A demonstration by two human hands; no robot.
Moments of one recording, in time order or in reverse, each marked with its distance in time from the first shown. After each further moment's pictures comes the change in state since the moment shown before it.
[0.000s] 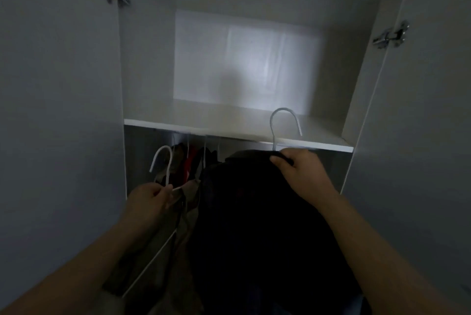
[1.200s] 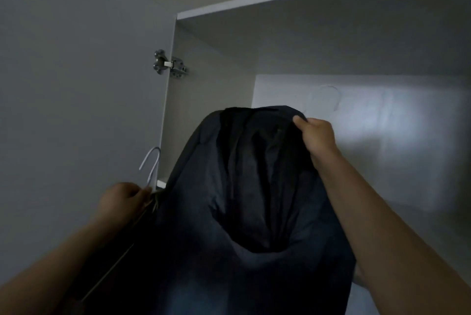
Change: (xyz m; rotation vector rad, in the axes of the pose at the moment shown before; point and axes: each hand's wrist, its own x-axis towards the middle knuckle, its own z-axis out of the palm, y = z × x) left_hand 0.165 0.028 -0.029 0.282 0.583 -0.283; right_hand 0.381 0.045 0.049 0.949 0.081 -0.020
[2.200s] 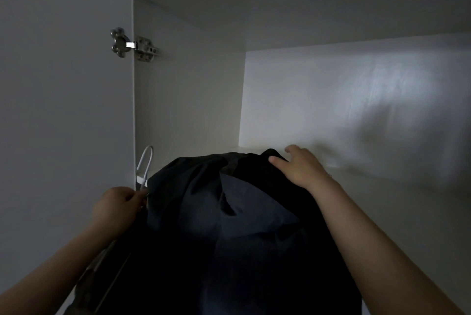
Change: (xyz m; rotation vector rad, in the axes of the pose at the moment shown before) left_hand -0.005 0.042 0.050 0.055 0.009 -0.055; right_hand 0.009 0.108 -0.020 -0.755 -0.376 0.013
